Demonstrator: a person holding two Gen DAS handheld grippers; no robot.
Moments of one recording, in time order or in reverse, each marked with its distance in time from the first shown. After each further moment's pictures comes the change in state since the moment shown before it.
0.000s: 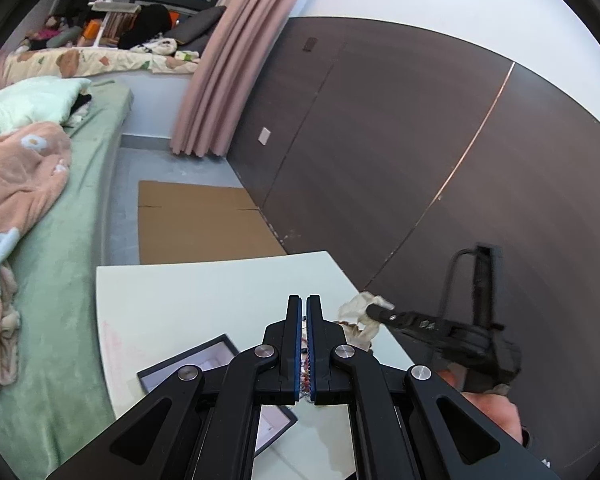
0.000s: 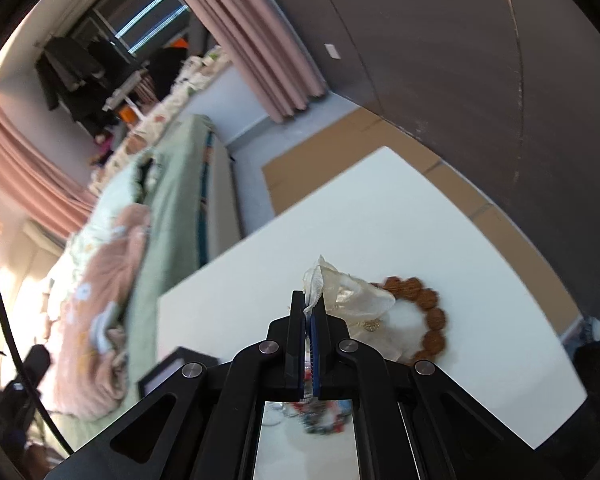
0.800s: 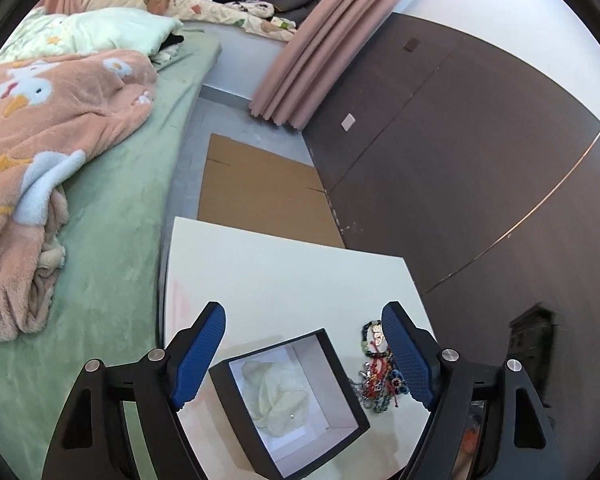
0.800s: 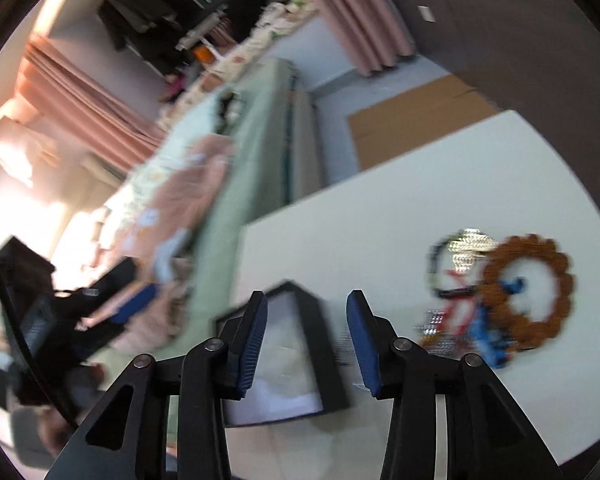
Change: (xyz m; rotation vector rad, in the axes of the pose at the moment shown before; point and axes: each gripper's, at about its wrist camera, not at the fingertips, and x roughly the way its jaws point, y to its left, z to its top) left arm 0.008 0.078 -0.007 -0.280 0.071 0.160; right arm 0.054 0.061 -0.030 -0.164 0.235 0.112
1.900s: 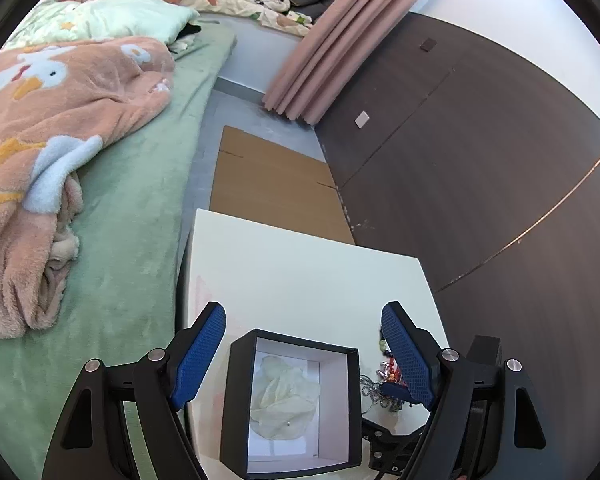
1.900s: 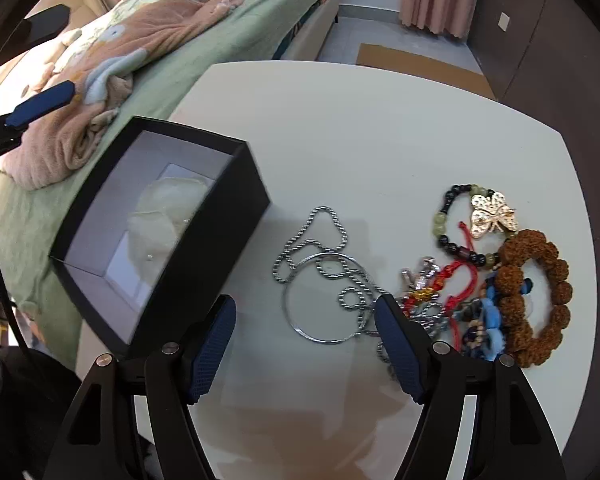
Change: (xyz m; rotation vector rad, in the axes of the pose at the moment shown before) left arm 0.001 0.024 0.006 -0.044 0.013 0.021; right arm 0.049 0.018 -0.043 -0.464 0.300 -0.260
